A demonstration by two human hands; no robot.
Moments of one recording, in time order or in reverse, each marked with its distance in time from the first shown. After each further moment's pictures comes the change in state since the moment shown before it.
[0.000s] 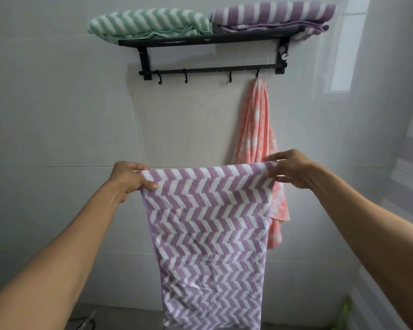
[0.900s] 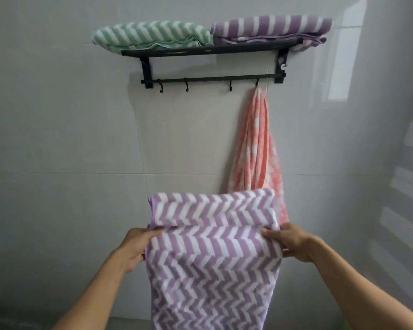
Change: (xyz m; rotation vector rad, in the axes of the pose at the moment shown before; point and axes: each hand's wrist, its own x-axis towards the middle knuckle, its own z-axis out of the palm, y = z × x) left_hand -0.047 -0.120 0.031 -0.192 -0.192 -0.279; right_hand -0.032 0.139 0.031 -0.043 -0.103 0.253
